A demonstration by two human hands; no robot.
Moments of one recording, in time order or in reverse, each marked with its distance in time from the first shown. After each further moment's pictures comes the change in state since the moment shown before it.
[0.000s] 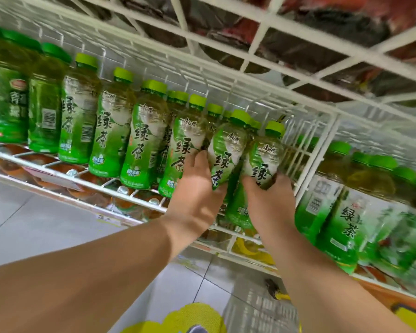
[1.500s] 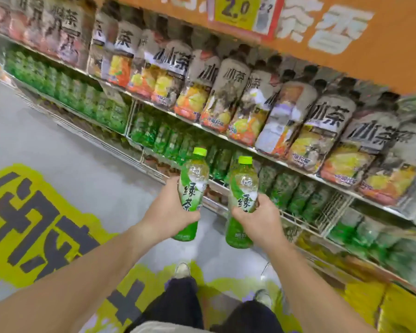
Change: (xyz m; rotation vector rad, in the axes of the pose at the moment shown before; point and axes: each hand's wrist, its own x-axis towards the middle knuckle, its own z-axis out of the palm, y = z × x) left_hand -0.226 0.036 -0.488 -0.040 0.035 -0.341; right_hand -0.353 -0.280 -0.009 -0.124 -0.459 -0.170
